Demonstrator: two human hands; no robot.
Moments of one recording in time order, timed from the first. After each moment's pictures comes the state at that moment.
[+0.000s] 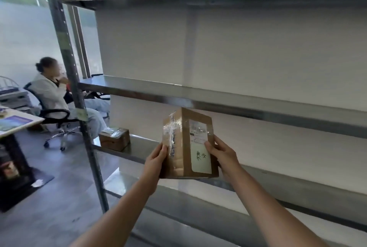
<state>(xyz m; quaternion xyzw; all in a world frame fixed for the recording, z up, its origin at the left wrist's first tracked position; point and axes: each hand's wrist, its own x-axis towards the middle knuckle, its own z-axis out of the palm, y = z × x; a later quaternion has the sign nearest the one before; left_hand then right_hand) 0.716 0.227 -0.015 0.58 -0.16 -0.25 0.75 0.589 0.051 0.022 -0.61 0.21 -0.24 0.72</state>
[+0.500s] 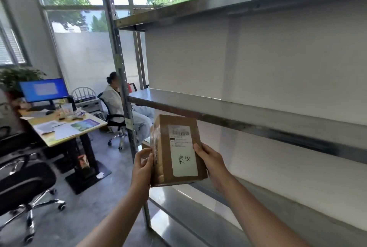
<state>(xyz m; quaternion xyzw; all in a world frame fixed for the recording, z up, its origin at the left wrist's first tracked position) 0.775 0.282 0.005 0.62 -0.02 -0.01 0.78 0.717 0.083 0.034 -0.66 0.10 -0.10 0.74</state>
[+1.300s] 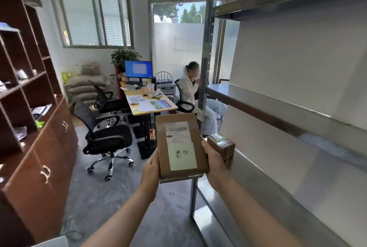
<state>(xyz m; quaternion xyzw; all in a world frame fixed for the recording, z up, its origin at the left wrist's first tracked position) 0.781 0.428 -0.014 0.62 0.15 0.12 0.76 0.829 0.258 0.017 -0.56 0.01 0.10 0.82</state>
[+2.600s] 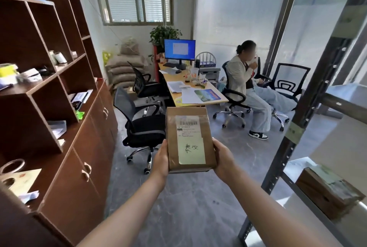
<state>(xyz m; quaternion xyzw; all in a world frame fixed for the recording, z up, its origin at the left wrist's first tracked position) 1.016 0.729 -0.054 0.63 0.24 0.12 0.73 1.104 0.566 -0.048 -0.55 0.01 0.25 0.80</state>
